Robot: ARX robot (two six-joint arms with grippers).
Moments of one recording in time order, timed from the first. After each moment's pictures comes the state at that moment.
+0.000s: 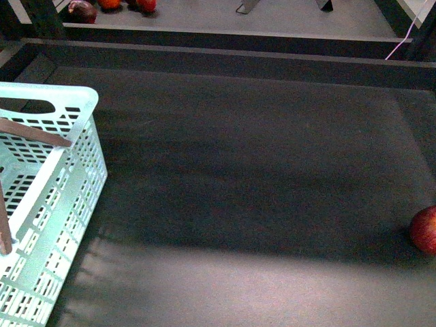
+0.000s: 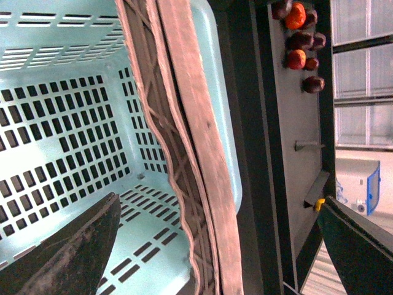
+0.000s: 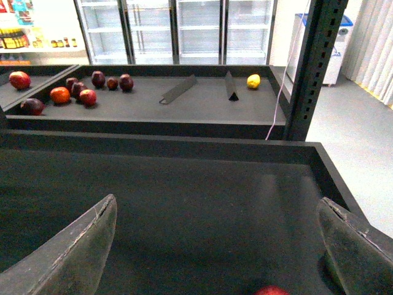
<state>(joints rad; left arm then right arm) 0.39 1.34 0.49 0.30 0.24 -1.07 0.00 0.01 0.02 0.00 0.00 0.00</state>
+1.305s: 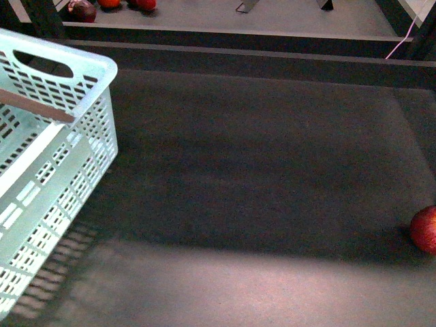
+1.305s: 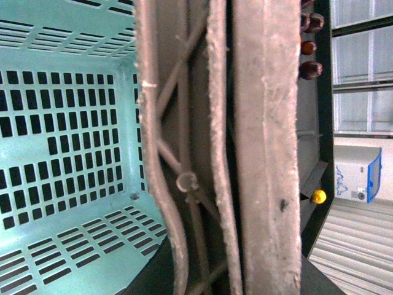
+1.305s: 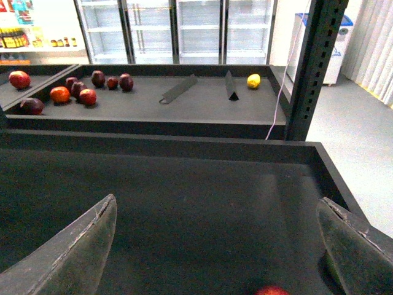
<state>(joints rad) 0.23 1.55 0.73 0.29 0.17 -1.12 0.00 0.01 0.02 0.00 0.00 0.00</state>
